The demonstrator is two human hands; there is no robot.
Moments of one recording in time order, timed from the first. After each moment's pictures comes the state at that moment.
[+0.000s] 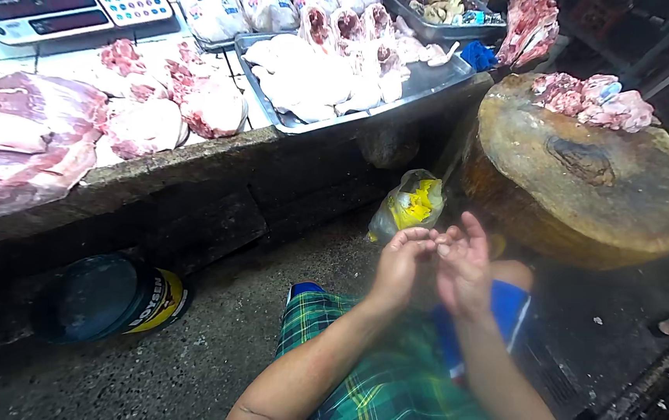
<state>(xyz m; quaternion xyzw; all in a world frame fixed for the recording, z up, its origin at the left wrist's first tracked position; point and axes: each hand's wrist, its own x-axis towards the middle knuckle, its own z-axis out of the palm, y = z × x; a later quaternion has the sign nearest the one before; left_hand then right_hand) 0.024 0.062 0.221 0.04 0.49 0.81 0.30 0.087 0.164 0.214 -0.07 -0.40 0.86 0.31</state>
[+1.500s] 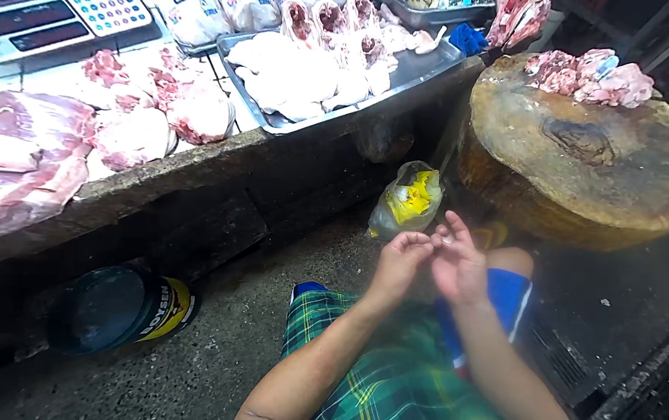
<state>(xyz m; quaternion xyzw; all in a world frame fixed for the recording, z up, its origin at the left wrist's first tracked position) 0.028 0.059 0.203 0.10 0.55 0.76 0.33 0.089 0.172 0.198 -0.15 -0.29 0.91 0.25</state>
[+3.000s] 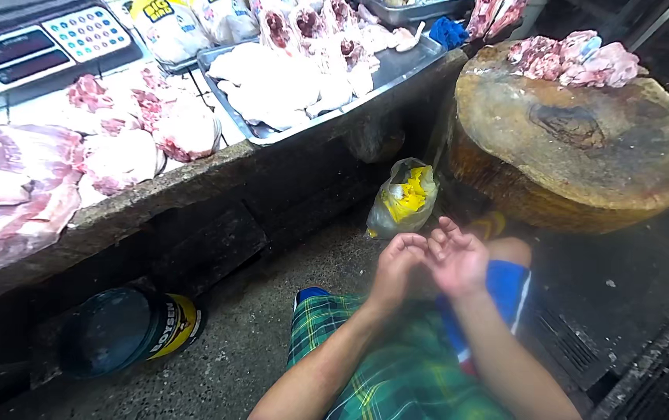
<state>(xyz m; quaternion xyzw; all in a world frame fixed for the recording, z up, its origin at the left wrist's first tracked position) 0.032 0.053 0.184 0.18 0.47 0.80 0.33 0.091 0.185 0.182 -0.15 -0.23 0.94 0.22</state>
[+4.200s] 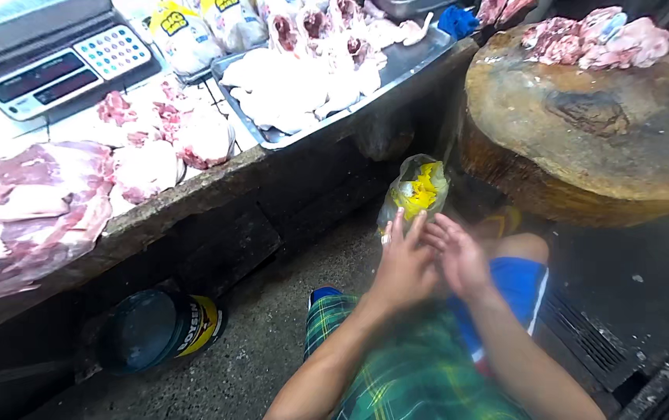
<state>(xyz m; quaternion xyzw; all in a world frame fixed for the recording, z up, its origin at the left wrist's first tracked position) 0.008 0.045 0.173 0.50 0.79 0.36 0.05 0.090 0.179 0.185 -0.21 -0.53 0.80 0.17</state>
